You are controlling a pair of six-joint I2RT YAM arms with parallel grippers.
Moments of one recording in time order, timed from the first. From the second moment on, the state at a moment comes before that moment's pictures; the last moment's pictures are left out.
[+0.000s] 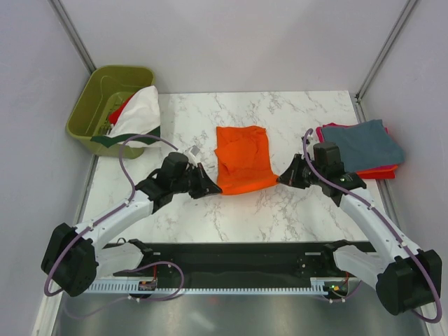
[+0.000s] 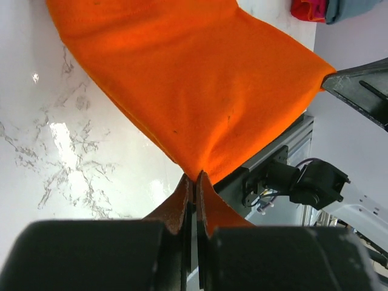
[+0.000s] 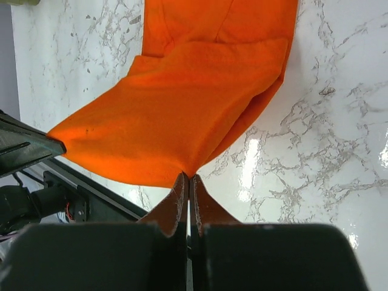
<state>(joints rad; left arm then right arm) -0.59 1.15 0.67 -0.17 0.34 -0.86 0.28 1.04 0.76 -0.44 -0.38 0.53</state>
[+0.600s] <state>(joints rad) -0.41 1.41 0.98 -0.25 0.38 -0.86 0.27 1.44 1.16 -0.49 -0.30 0.53</state>
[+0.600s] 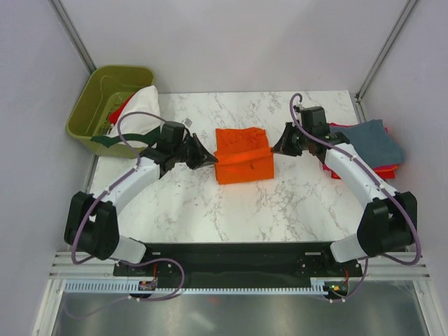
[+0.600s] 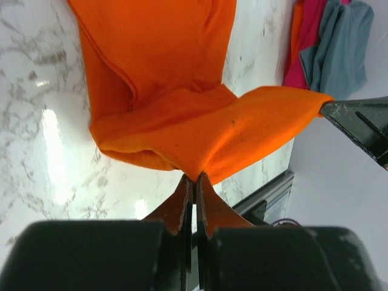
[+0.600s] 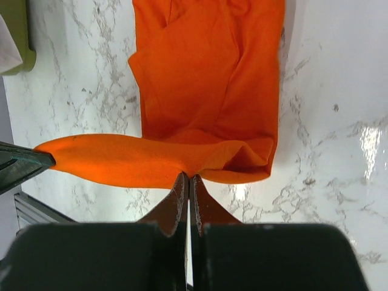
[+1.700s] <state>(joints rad) -0.23 2.32 1.88 -0.26 0.44 -0.72 0.14 2.20 1.64 -0.23 -0.26 0.53</state>
